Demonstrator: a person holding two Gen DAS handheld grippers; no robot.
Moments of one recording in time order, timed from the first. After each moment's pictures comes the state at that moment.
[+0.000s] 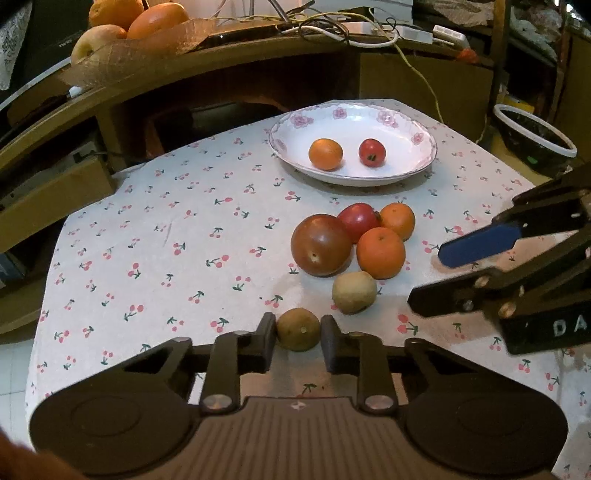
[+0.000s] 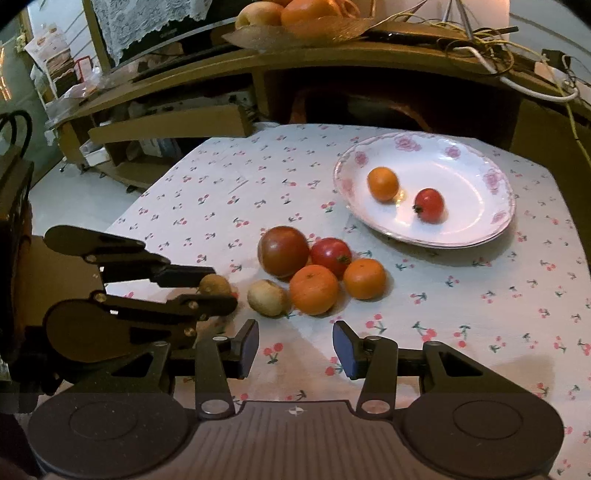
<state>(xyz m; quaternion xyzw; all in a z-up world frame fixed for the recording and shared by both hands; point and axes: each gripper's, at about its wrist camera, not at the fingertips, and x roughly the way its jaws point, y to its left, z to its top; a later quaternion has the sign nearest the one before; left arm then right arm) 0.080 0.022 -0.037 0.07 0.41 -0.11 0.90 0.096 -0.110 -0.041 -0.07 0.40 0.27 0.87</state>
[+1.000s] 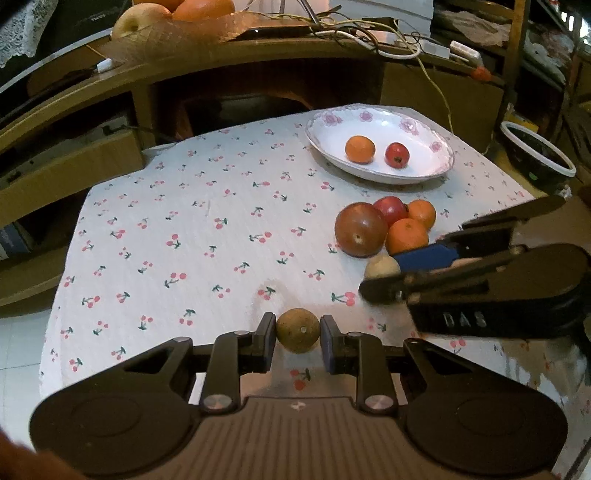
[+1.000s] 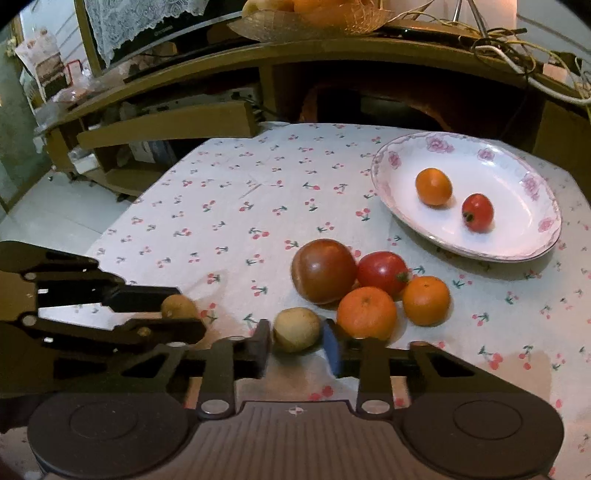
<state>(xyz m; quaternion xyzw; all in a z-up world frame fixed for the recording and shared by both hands) 0.064 0.063 -0.031 0.03 0.42 -0.11 0.90 0.107 -0.064 -0.064 -0.07 0.39 0.25 0.88</state>
